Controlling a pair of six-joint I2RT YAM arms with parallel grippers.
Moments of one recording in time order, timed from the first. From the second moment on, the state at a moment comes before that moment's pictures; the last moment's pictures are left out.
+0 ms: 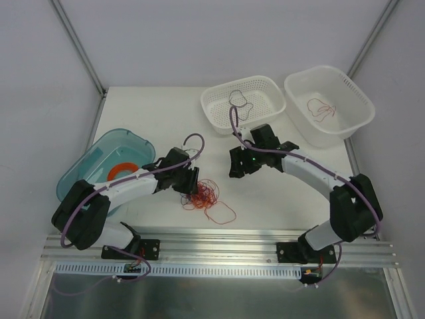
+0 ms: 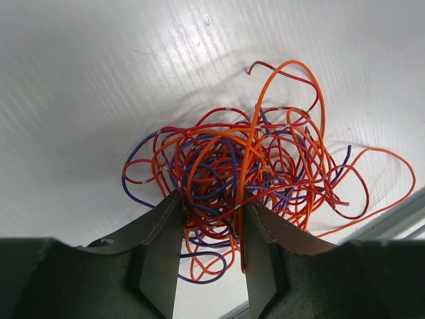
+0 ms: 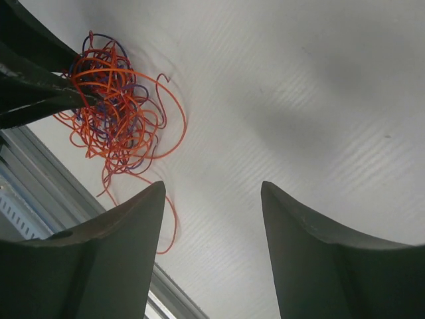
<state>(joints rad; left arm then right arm) -0.63 1.39 0.69 -0.27 0.15 -0.36 0.57 1.46 1.01 -0.46 -0.36 0.12</state>
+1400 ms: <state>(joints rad) -0.64 1.31 0.66 -0.27 0.33 -0.24 0.71 1.89 1.14 -0.18 -0.72 0.10</state>
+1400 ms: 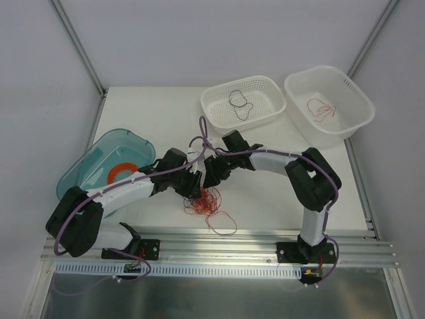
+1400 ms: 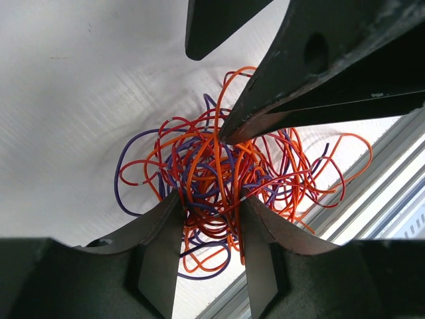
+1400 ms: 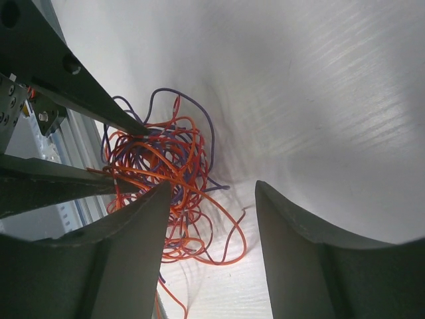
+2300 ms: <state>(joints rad) -0.64 1.31 0.66 -0.27 0.33 -0.21 0.71 1.90 1.14 -0.17 -0.81 0.08</state>
